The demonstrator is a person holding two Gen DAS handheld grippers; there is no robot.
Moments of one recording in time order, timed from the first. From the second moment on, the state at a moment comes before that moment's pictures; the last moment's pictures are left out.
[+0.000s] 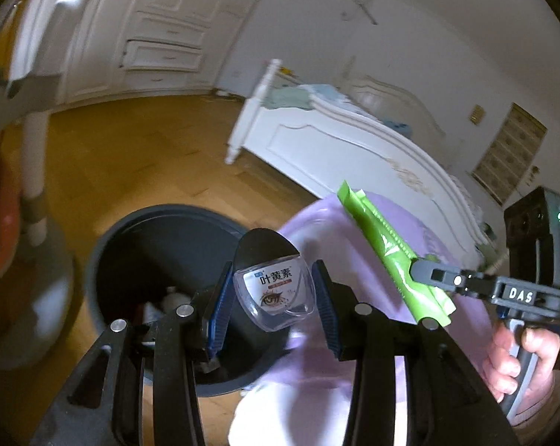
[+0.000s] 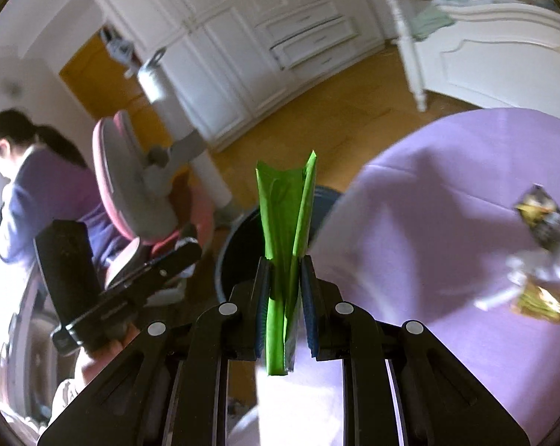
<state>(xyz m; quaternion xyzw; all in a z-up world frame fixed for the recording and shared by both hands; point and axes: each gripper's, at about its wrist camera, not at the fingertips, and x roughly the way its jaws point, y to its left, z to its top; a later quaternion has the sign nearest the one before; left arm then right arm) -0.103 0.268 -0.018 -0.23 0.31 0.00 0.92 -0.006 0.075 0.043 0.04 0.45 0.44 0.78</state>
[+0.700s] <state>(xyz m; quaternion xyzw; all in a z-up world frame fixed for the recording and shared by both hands) -0.105 0.308 -0.031 -0.22 0.32 0.05 0.92 0.025 0.150 0.009 0.03 0.48 0.43 0.76</state>
